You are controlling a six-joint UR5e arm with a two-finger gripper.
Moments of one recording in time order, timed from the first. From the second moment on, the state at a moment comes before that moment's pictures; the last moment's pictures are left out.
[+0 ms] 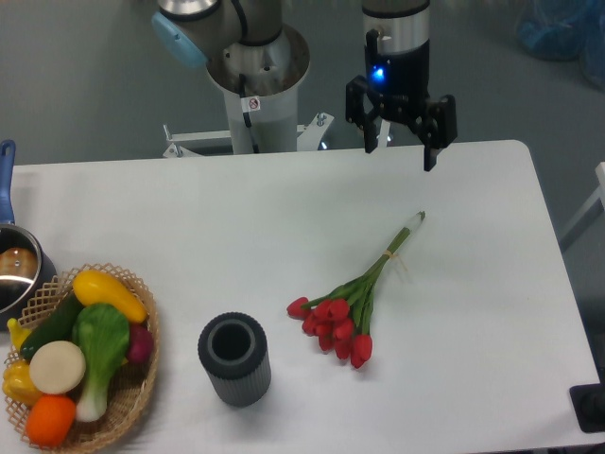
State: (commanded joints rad) arm 2.71 -1.51 -1.82 -1.03 1.45 1.33
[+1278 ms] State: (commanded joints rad) arm 2.71 -1.90 -1.85 -0.88 1.45 1.40
